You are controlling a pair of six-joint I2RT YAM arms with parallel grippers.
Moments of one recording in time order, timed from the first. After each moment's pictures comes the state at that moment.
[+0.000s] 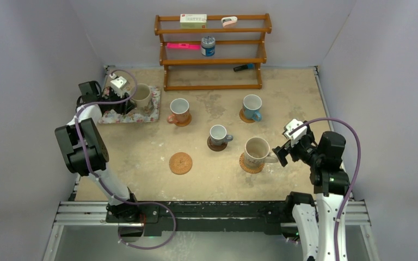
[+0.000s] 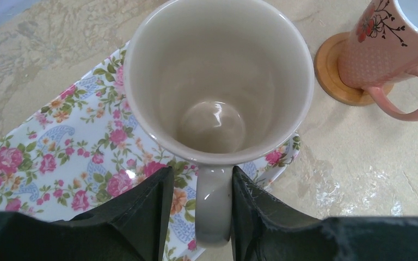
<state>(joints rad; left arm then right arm) 0.38 1.80 1.21 -0.20 0.88 0.69 -0.15 0.53 0.74 -0.75 -0.65 -0.62</state>
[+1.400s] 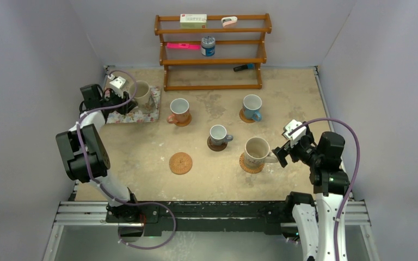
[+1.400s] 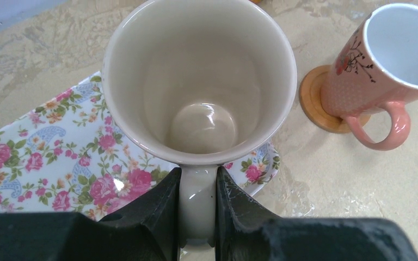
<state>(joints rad) 0.36 1.73 1.09 -0.01 0.87 0.49 -0.15 0.53 0.73 -0.76 -0.65 -0.63</state>
